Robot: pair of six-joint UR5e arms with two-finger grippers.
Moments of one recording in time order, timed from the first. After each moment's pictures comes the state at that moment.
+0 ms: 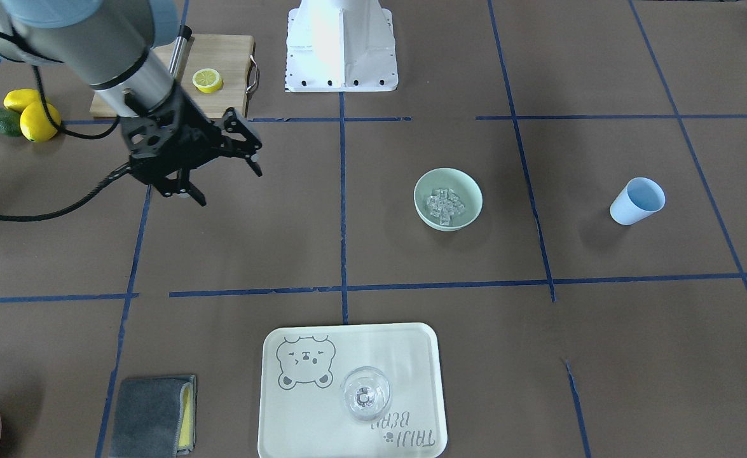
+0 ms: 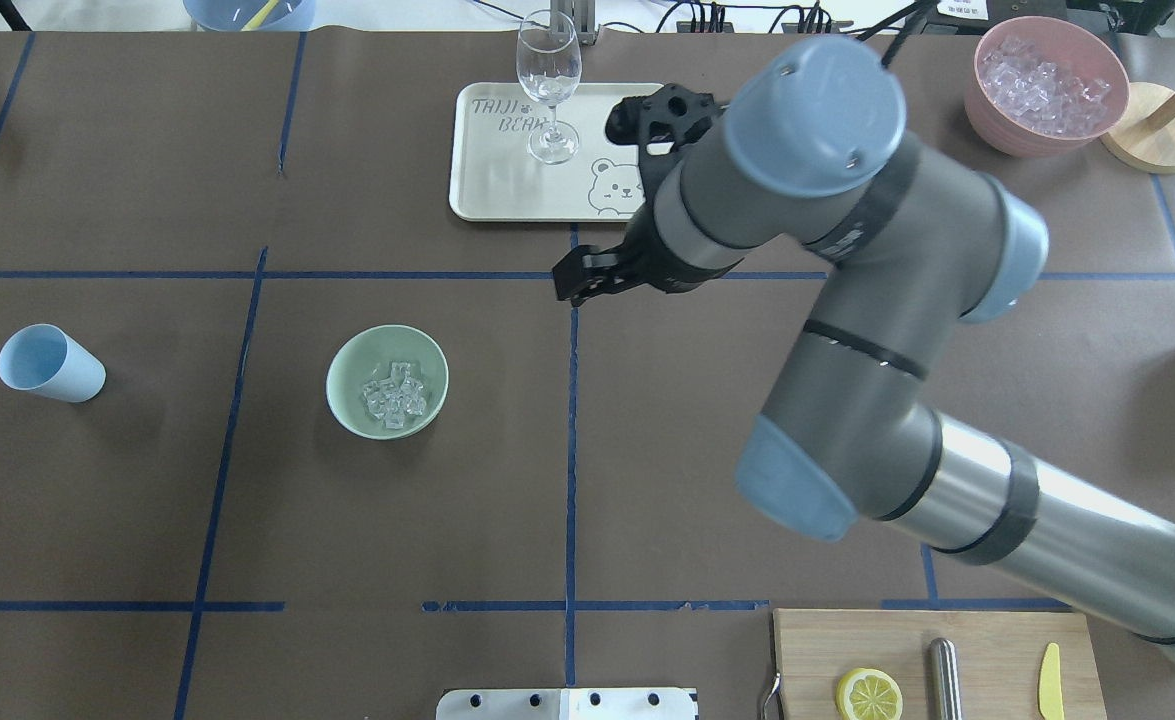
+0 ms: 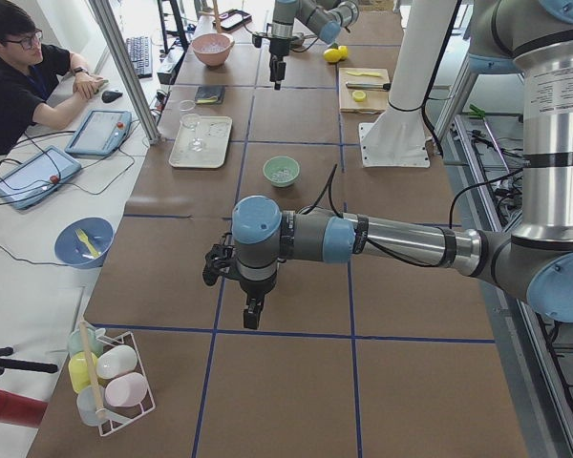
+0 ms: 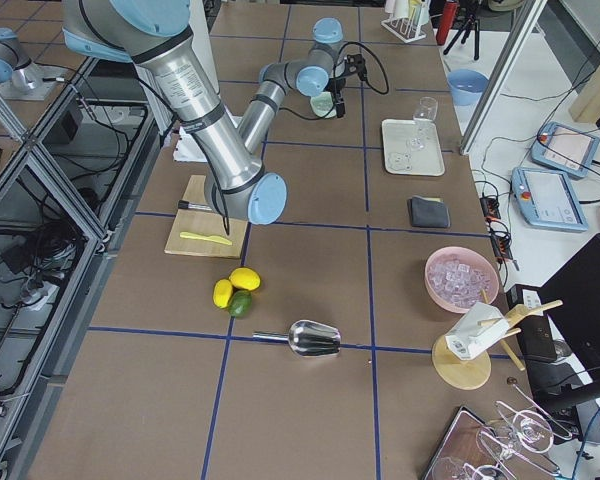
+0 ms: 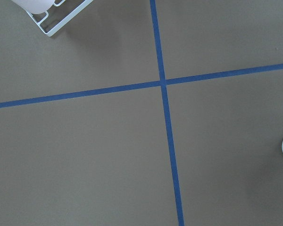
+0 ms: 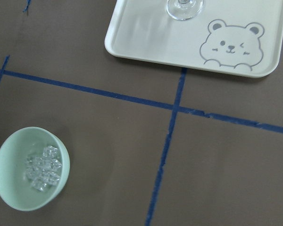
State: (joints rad) left arm -1.60 -1.47 -1.82 -1.50 -2.30 0.10; right arm 0.59 -0.82 1.80 -1.55 1.91 1.04
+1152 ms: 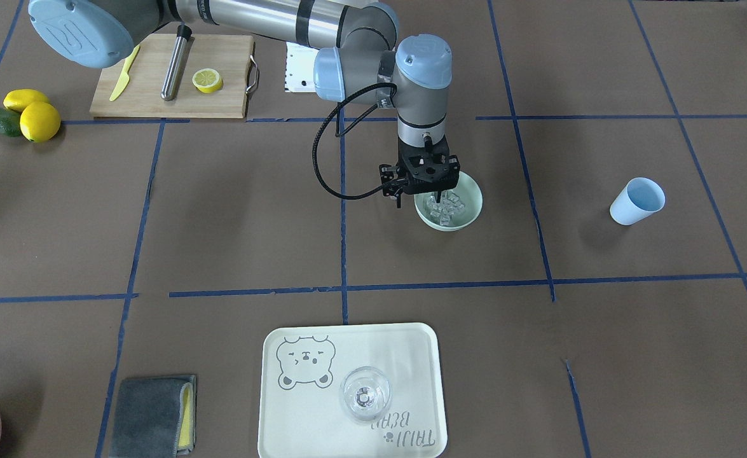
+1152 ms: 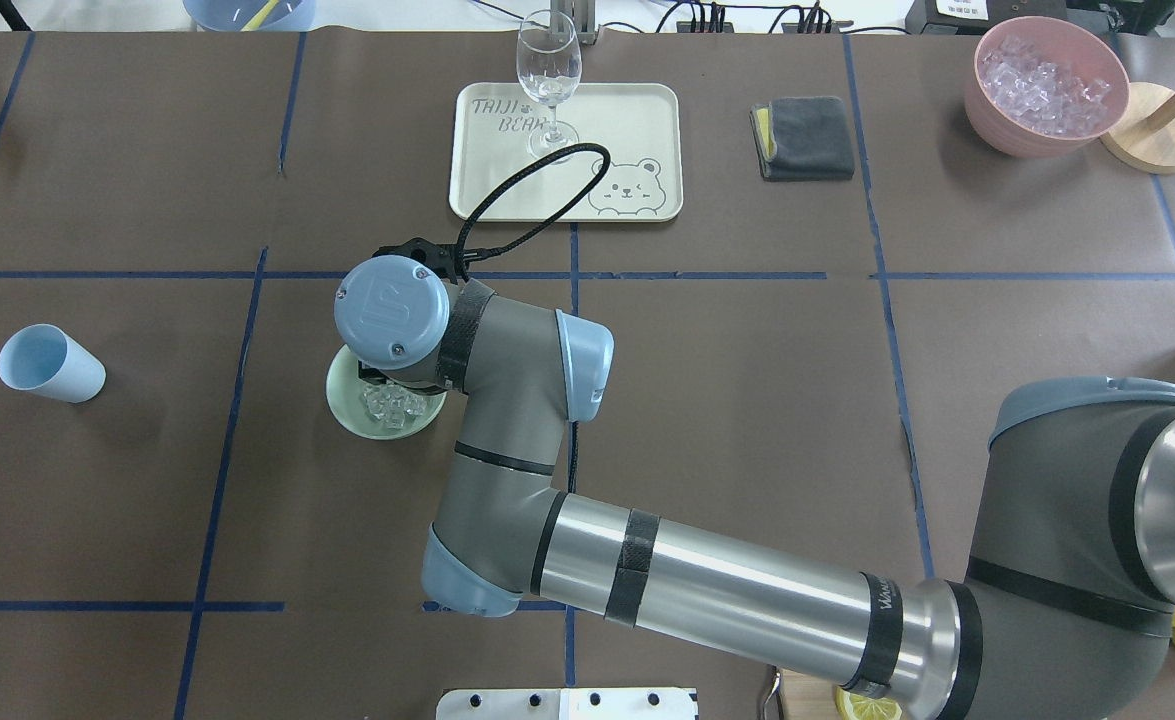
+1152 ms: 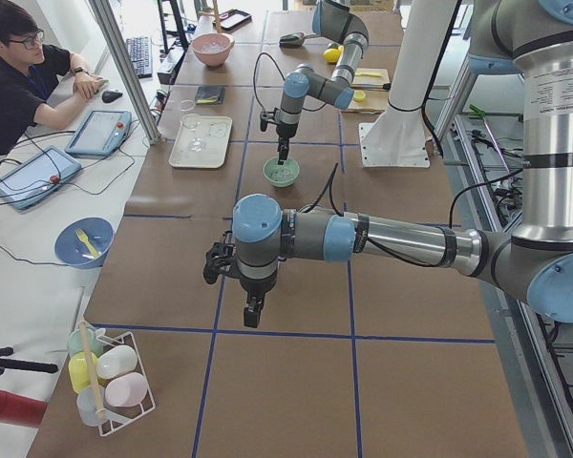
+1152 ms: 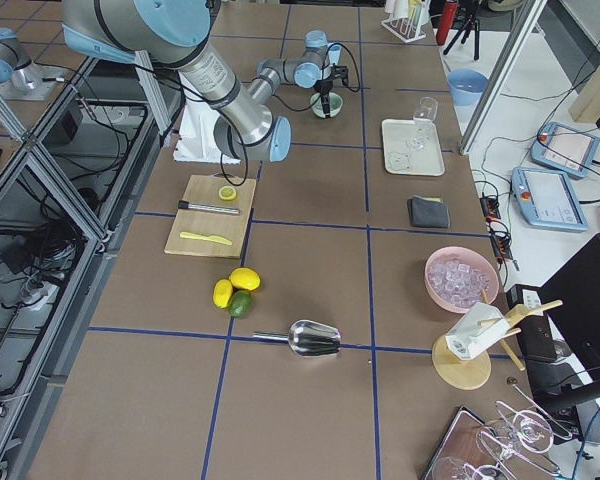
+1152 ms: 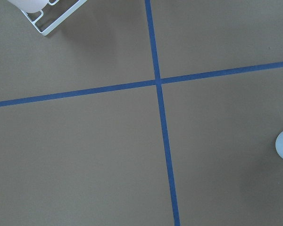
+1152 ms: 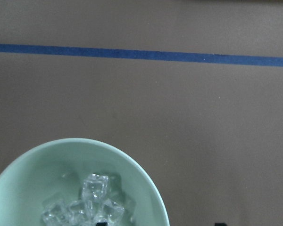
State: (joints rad) left arm -1.60 -1.47 -1.83 -1.49 -2.30 0.10; right arm 0.38 -0.46 1.14 -1.39 1.67 1.25
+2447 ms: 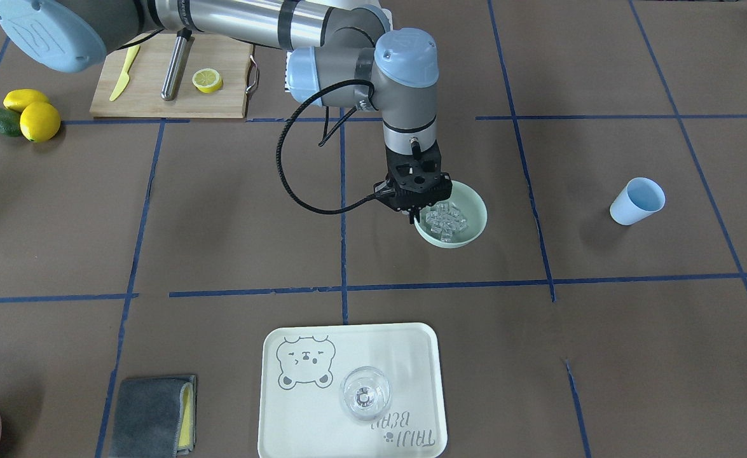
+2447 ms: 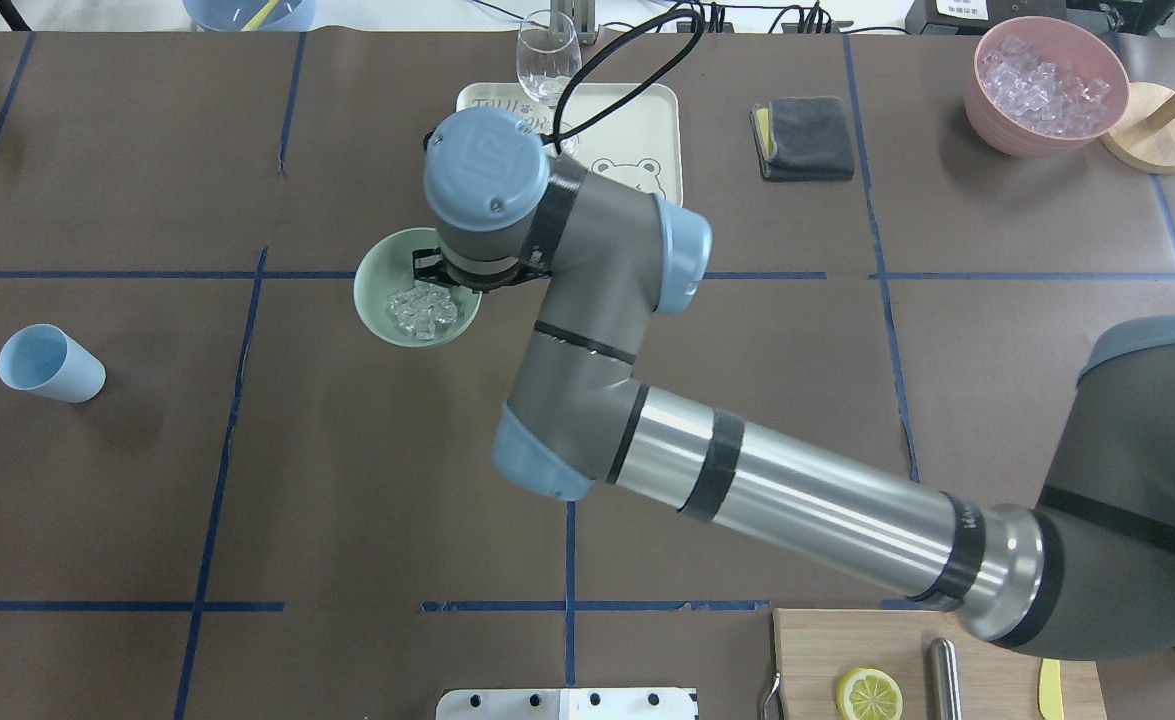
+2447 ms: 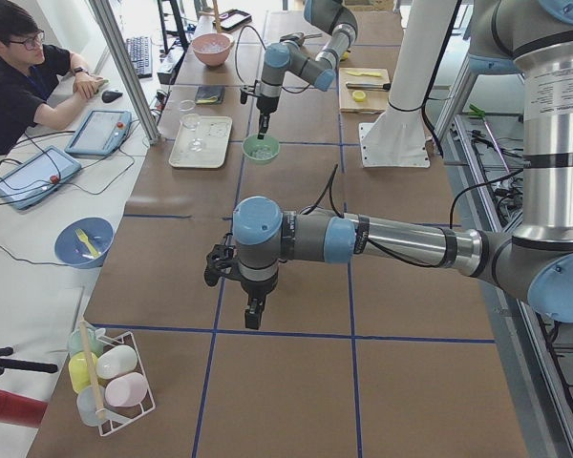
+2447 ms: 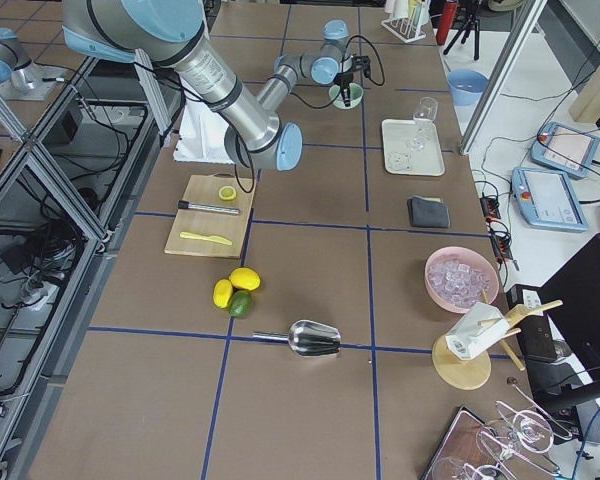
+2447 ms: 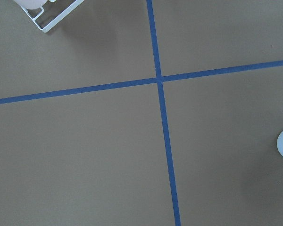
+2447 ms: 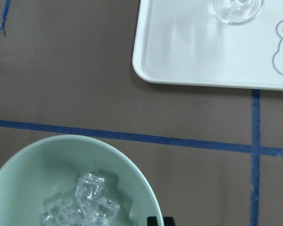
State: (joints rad) left arm -1.60 -1.46 -1.82 -1.49 -2.31 0.10; right arm 0.57 -0.57 1.34 -1.40 1.82 1.11
